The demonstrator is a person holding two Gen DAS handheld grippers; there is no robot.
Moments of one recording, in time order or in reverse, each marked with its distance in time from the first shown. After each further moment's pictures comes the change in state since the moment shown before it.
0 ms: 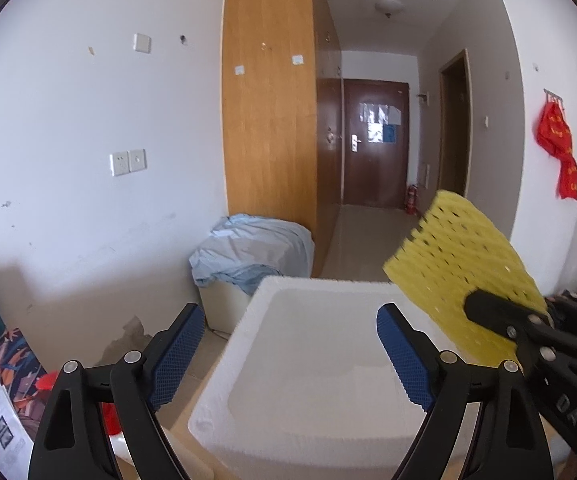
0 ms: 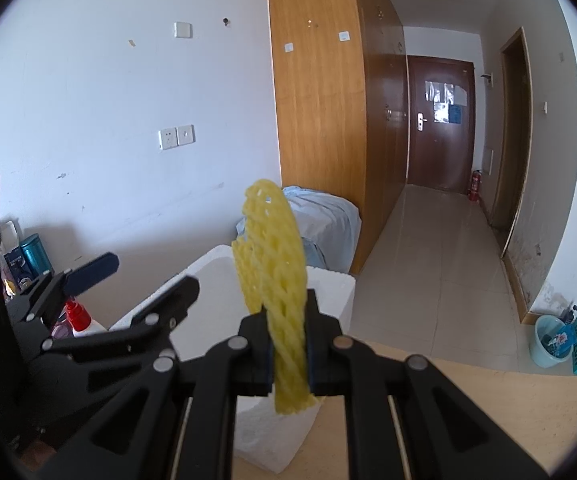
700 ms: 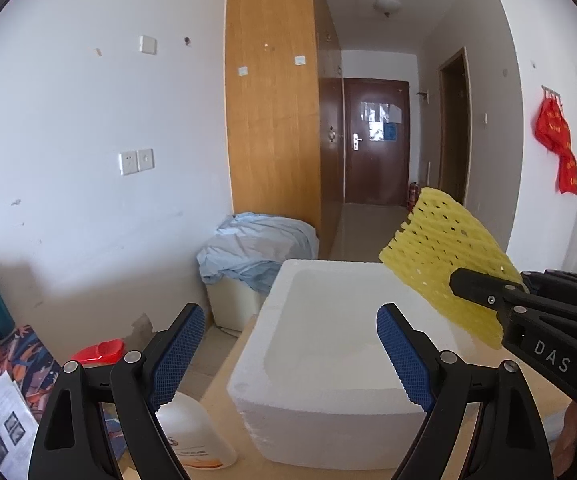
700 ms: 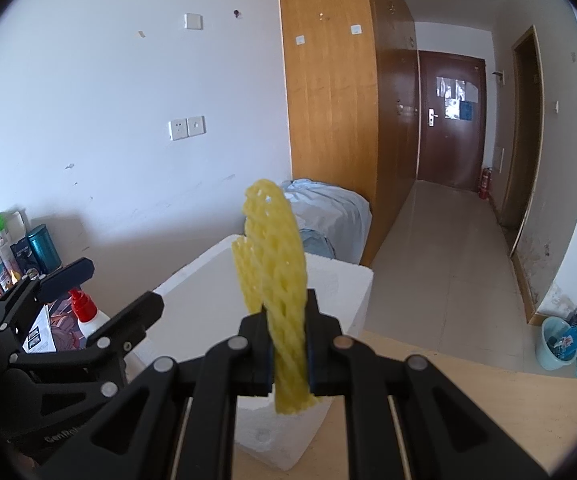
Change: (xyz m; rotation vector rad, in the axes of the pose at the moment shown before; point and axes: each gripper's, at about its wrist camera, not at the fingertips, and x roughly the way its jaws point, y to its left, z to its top) left arm -0.028 0.015 -0.017 0.017 0.008 -0.005; right arm 0.011 0.004 -0.002 -0.020 0.030 0.039
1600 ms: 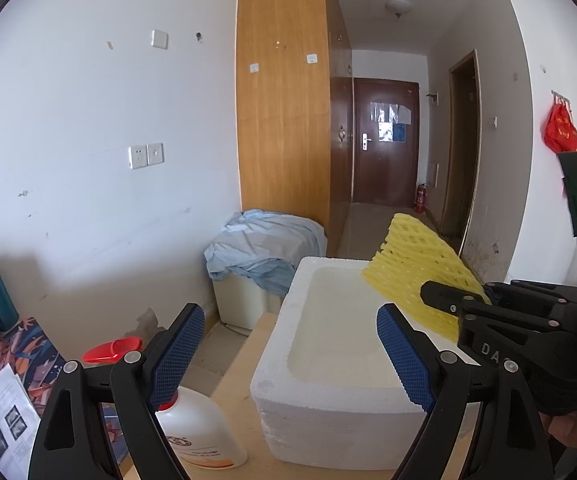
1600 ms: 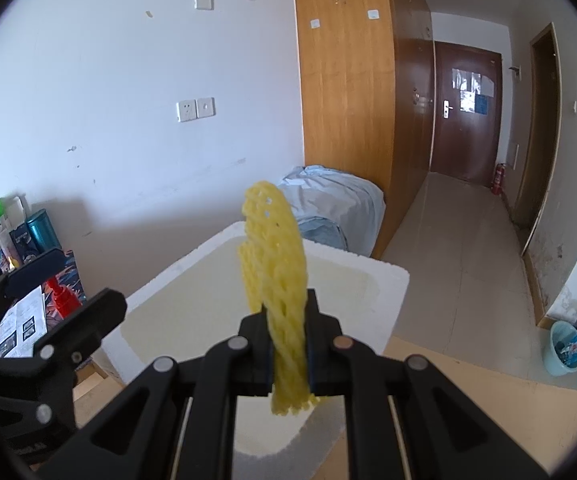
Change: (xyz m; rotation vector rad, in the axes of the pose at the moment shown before) left arm 0.001 0.011 -0.002 -0.031 0.004 0.028; right arm 0.039 0.003 -0.002 -0.031 0.049 0.037
